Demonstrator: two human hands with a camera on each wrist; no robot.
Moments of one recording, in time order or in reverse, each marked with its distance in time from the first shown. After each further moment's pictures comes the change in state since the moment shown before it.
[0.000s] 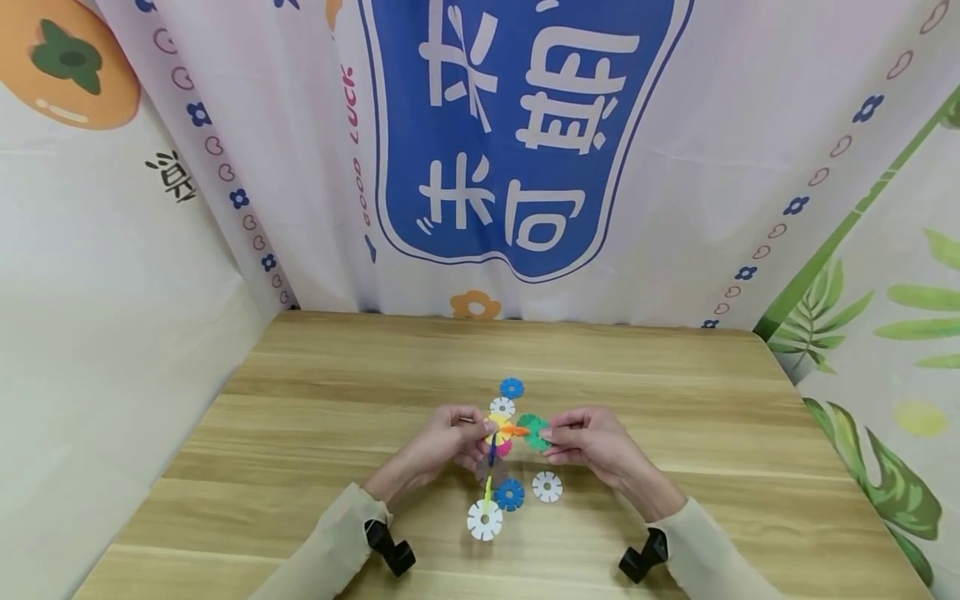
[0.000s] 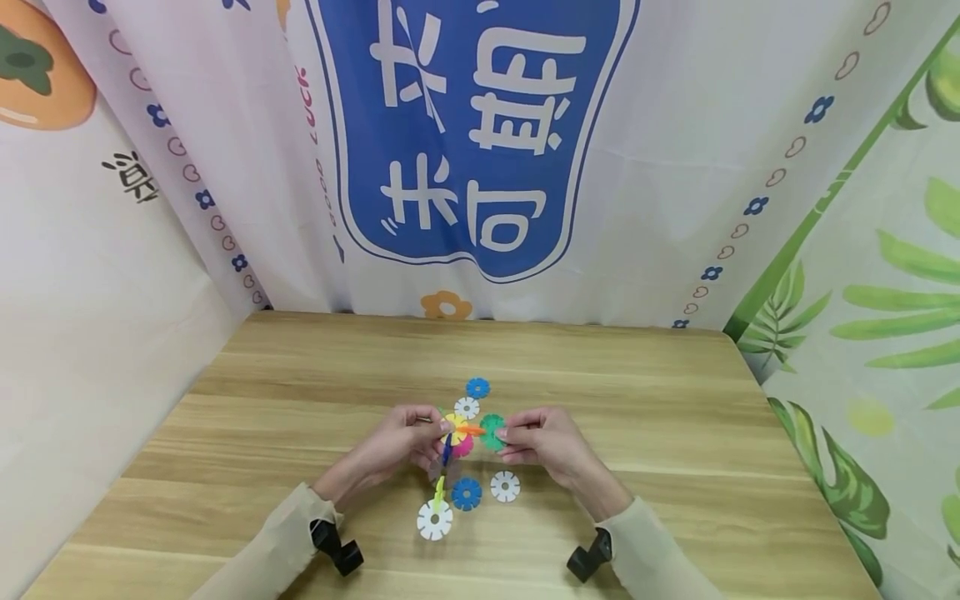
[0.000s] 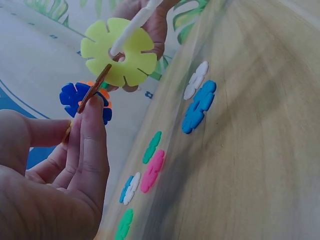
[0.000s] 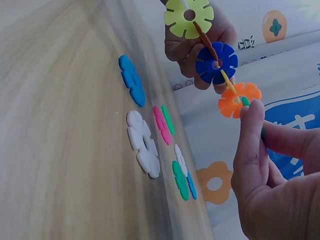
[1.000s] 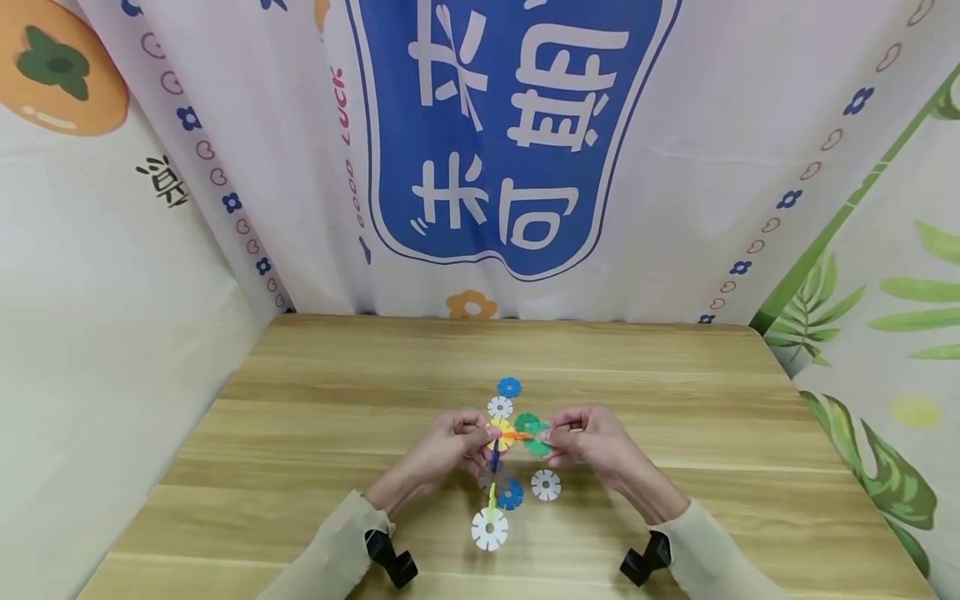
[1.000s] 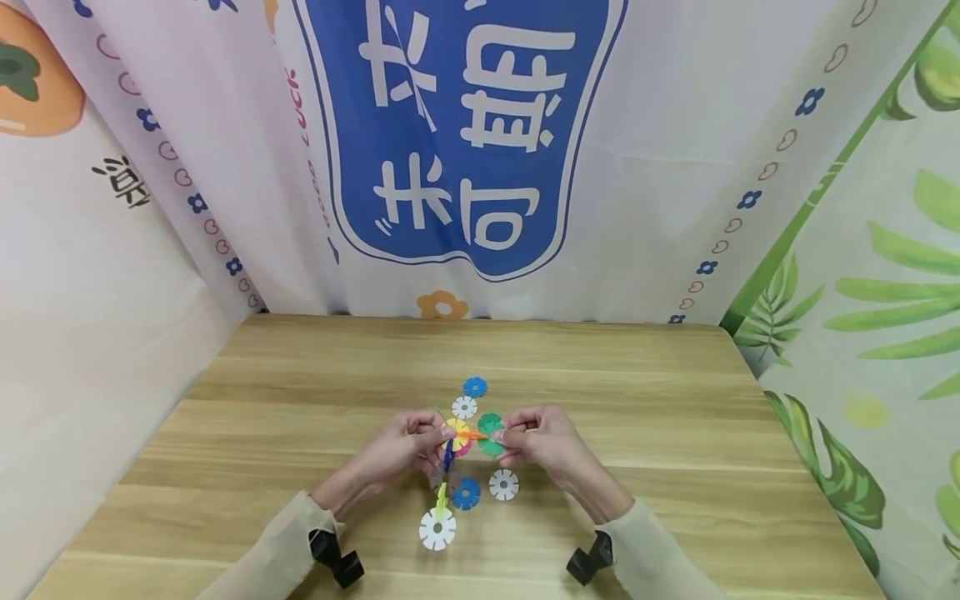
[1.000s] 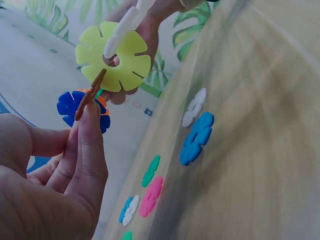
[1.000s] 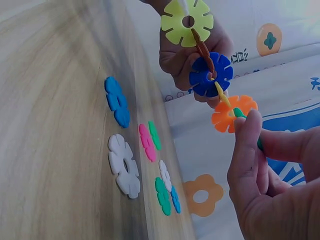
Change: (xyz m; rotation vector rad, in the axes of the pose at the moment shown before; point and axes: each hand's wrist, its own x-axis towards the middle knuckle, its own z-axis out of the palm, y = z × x) left_hand -0.008 0.003 0.014 0.060 0.002 0.026; right_hand -0.015 -0.014 0.011 -0.131 0.054 -0.008
